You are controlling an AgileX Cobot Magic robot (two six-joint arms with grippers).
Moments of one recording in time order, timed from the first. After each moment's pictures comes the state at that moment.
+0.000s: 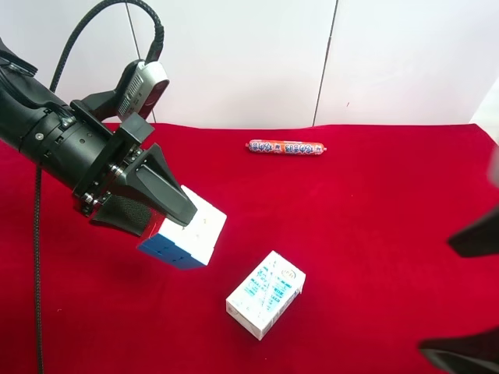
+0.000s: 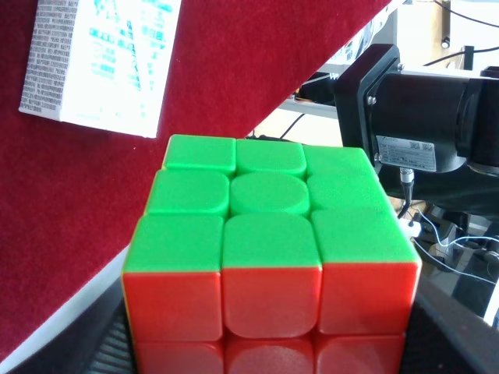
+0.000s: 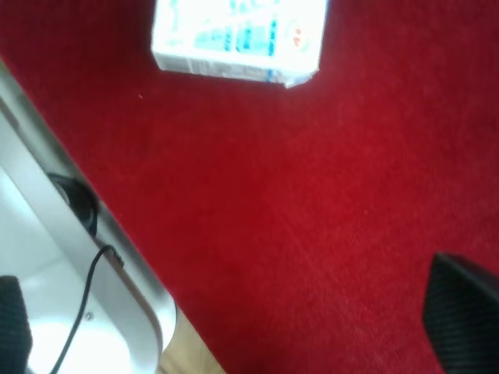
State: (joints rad) left arm -0.30 1.53 -0.92 -0.97 1.17 0.45; right arm 1.04 0.67 -0.64 -0.09 1.07 0.08
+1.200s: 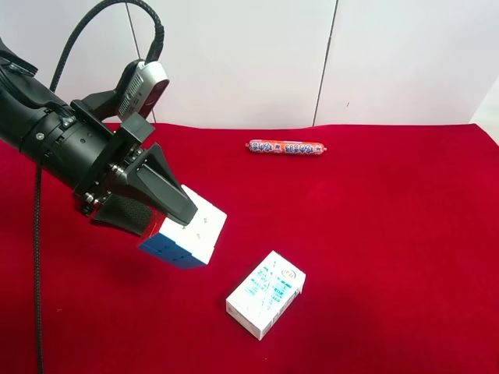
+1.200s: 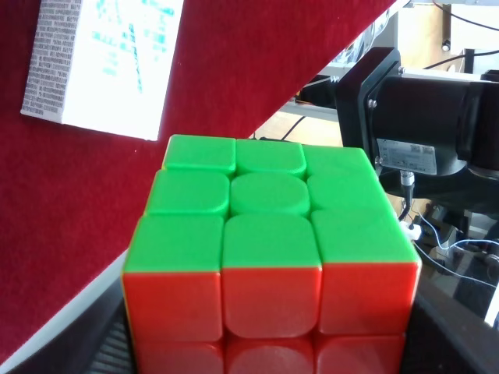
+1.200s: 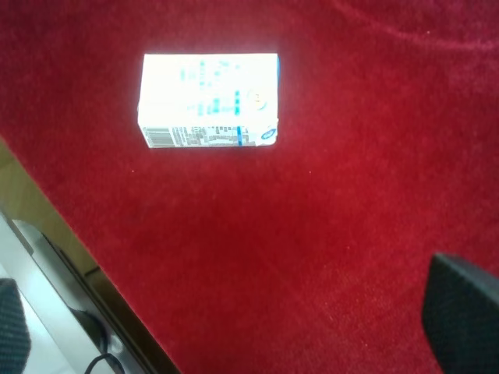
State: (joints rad) left arm -0.30 1.53 -0.92 -0.98 1.17 0.44; right arm 1.04 0.20 -0.48 -0.12 1.07 0.12
